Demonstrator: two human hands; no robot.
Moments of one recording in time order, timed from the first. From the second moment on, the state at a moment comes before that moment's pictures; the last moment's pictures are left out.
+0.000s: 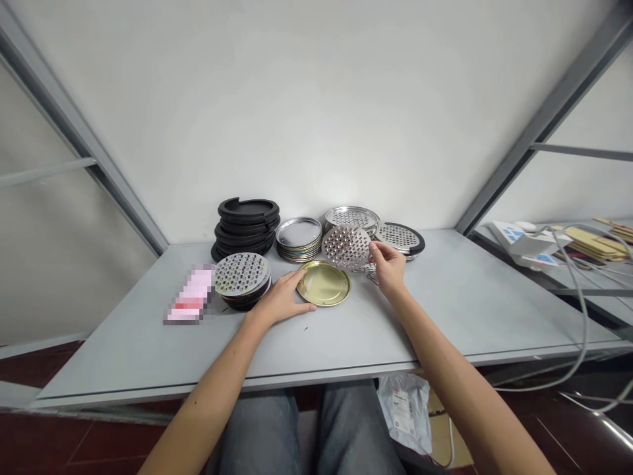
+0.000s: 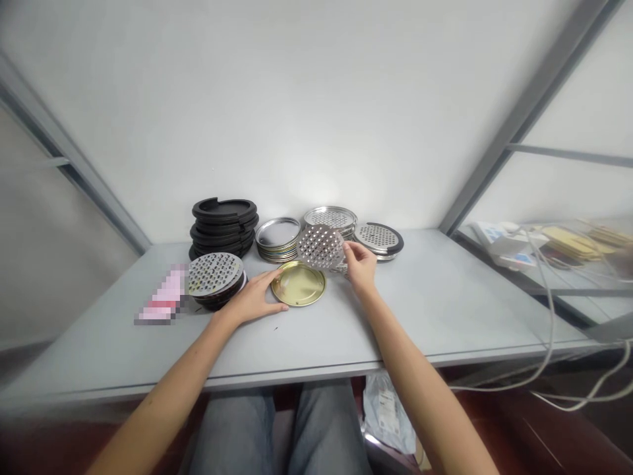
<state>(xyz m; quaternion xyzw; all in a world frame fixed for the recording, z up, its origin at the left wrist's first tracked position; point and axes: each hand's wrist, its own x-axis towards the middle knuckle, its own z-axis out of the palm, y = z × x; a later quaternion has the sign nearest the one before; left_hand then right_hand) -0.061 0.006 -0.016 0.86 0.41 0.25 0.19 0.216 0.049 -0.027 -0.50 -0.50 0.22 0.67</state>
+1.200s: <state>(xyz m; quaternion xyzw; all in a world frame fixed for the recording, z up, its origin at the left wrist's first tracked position) -0.056 0.008 -0.018 0.87 0.41 0.25 0.13 0.214 0.046 -0.026 -0.53 -0.50 0.18 0.66</state>
